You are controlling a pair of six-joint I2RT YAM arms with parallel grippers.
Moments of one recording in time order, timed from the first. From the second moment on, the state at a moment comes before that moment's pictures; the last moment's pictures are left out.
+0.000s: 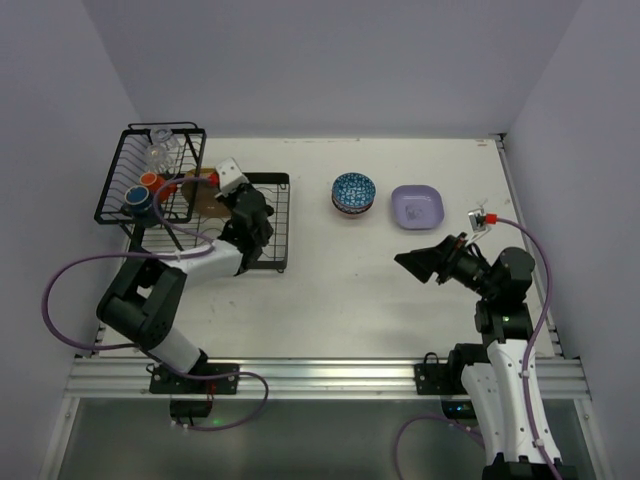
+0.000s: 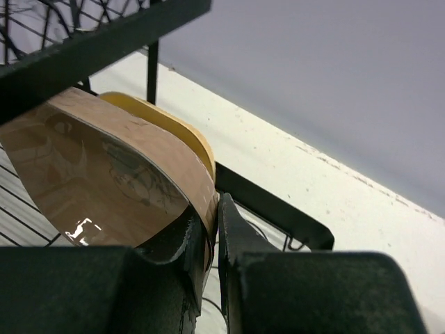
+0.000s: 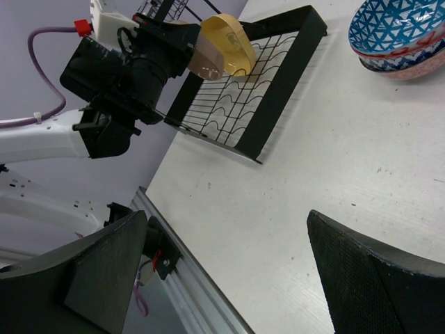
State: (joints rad) left arm -0.51 1.58 0.78 0.79 -1.02 -0.28; right arm -0.07 0.53 0.47 -0.06 -0.91 0.73
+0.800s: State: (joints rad) left arm -1.30 1.27 0.90 -0.04 -0.30 0.11; right arm -0.07 0.59 0.72 -0.33 -0.64 0.63
